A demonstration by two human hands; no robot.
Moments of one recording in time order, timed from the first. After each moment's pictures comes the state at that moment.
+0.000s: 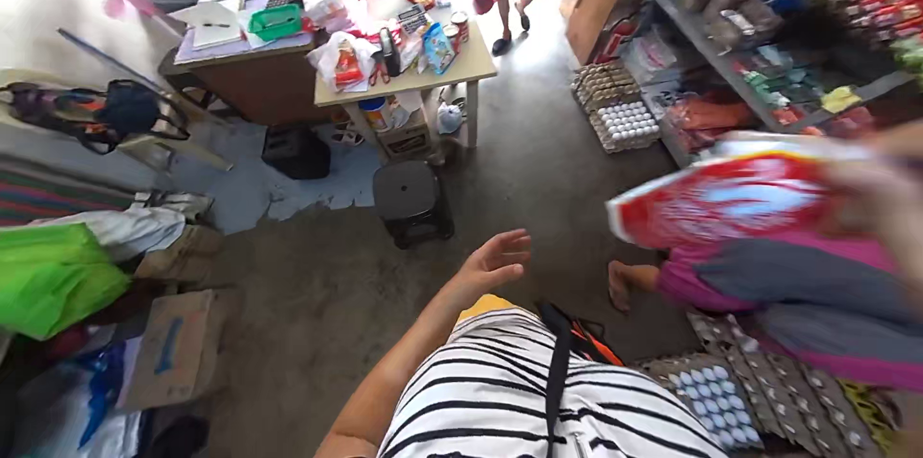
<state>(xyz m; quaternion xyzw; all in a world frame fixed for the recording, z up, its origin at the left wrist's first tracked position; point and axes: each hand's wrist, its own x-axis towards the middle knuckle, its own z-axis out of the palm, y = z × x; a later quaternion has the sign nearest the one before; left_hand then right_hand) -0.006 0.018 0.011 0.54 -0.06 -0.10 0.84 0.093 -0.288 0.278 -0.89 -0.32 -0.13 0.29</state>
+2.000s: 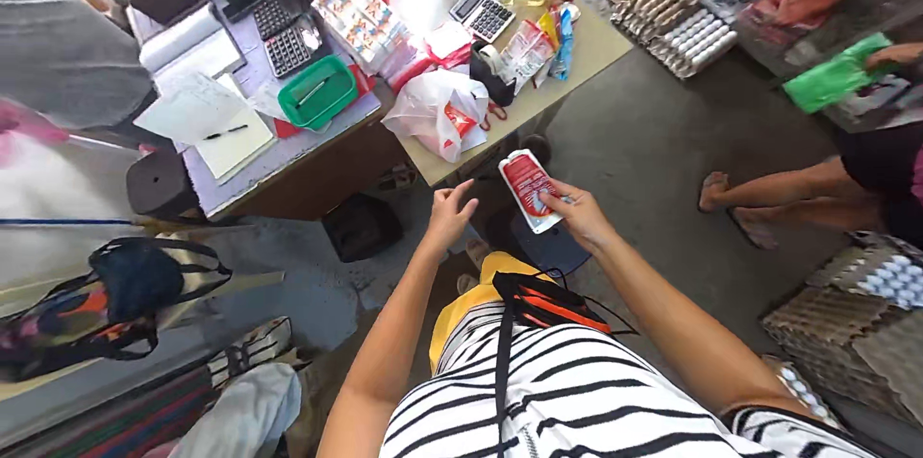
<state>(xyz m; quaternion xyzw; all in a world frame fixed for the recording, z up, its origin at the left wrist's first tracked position) 0.309 0.788 -0.062 0.86 0.04 -0.19 0.47 0.294 0.513 -0.042 -0.64 0.15 0.16 0.74</state>
